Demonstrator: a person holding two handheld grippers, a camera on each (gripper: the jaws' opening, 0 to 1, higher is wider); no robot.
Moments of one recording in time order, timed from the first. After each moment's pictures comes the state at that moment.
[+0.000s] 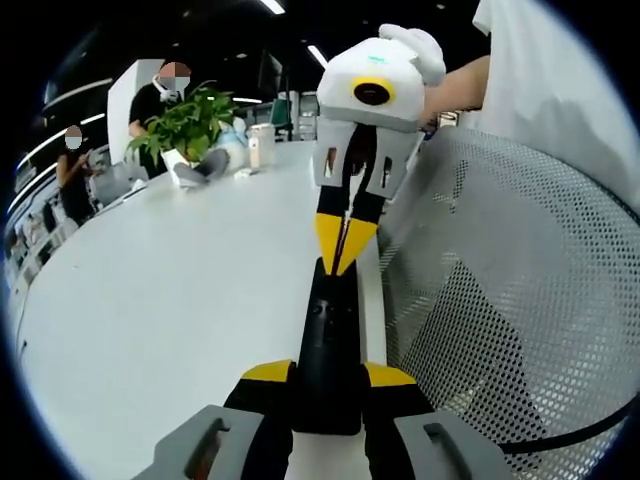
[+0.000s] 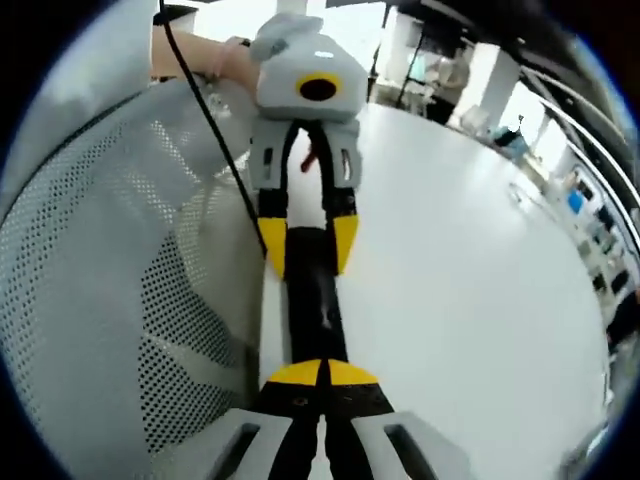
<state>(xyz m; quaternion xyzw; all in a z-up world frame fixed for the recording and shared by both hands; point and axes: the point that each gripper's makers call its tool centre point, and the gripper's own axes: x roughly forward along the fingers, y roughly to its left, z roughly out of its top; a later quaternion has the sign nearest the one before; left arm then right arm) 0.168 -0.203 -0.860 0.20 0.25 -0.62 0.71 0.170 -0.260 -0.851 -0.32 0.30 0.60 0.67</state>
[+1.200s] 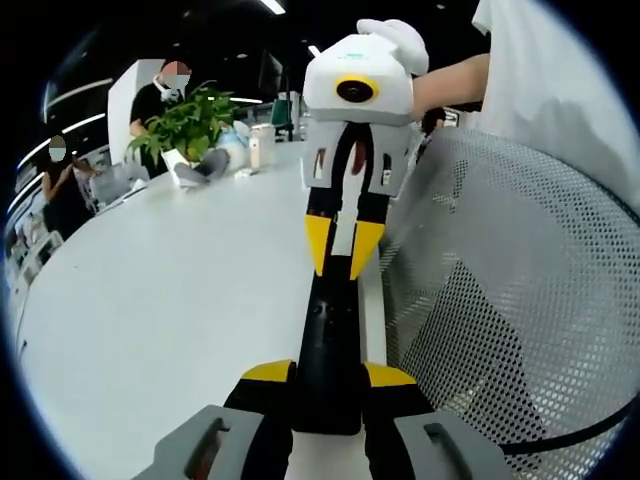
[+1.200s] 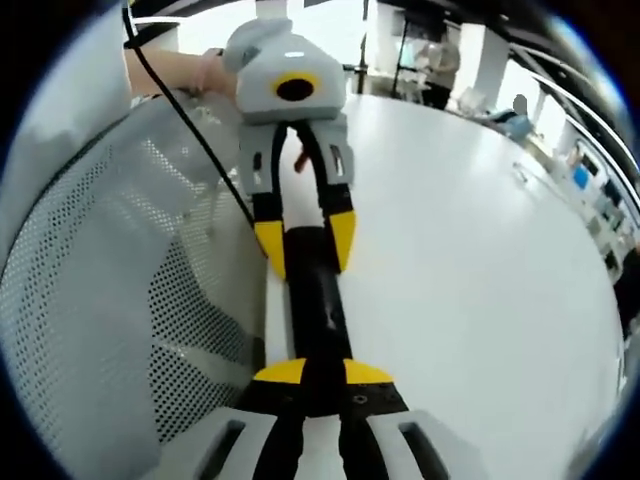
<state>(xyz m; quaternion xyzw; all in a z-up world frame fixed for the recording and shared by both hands) 0.168 -0.203 -0.860 0.20 0.25 -0.62 0.71 0.168 -0.256 -0.854 -0.34 0.35 0.61 0.62</state>
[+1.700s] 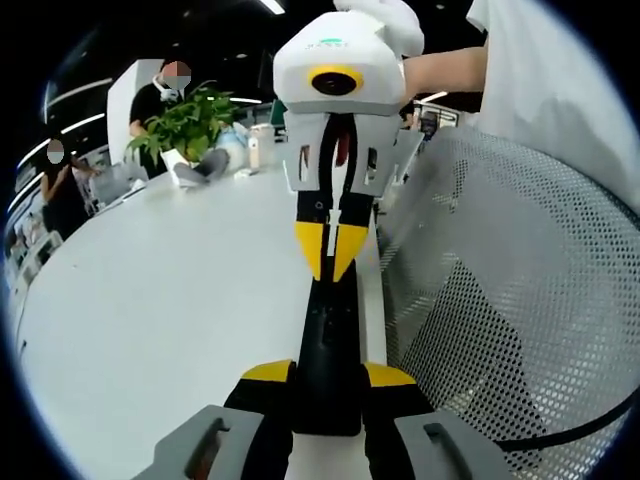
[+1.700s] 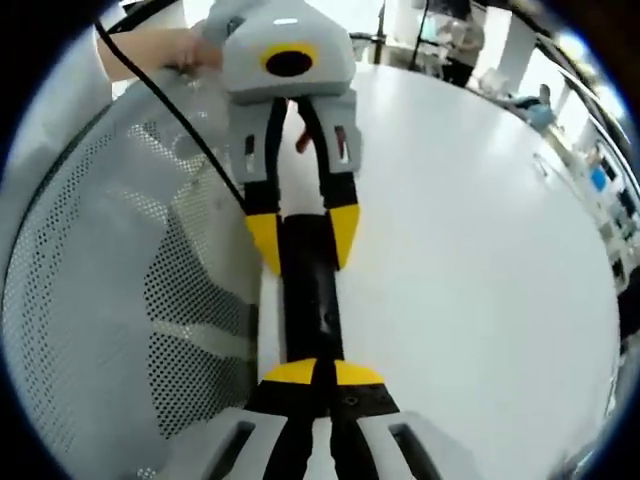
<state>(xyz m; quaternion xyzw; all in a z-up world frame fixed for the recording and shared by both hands) 0.168 -0.202 -0.860 0.20 0.25 -0.62 0.71 0.174 -0.254 -0.856 -0.35 0.39 0.60 0.61</state>
